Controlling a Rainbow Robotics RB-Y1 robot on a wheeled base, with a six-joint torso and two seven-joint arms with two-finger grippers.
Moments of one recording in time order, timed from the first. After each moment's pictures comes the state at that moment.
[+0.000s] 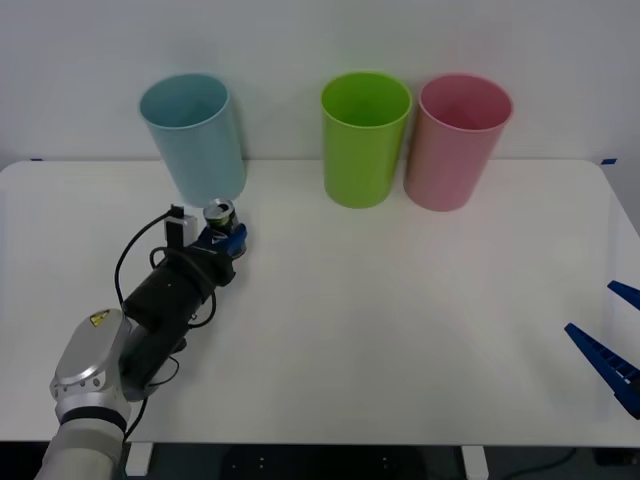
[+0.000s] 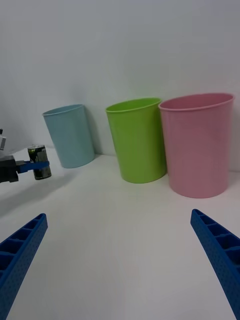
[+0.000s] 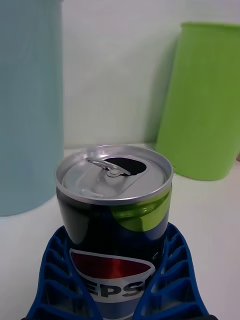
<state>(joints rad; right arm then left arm) 0.35 -0.40 -0.52 -1.66 0.96 -1.22 0.00 -0.28 0.07 0.21 -1.14 -1.29 -0.52 -0.22</state>
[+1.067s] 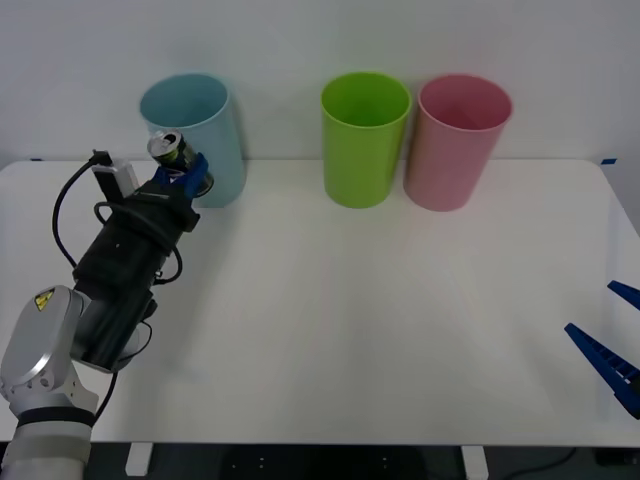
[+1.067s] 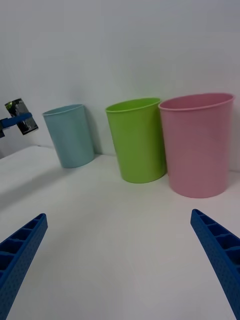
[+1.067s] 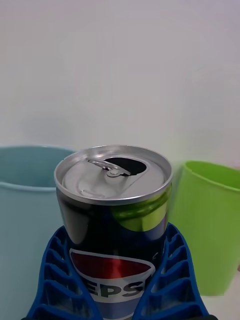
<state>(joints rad) 0.35 -0.40 -0.52 -1.66 0.96 -1.22 0.00 -0.21 0.11 0.20 -1.48 -1.15 -0.44 -0.09</state>
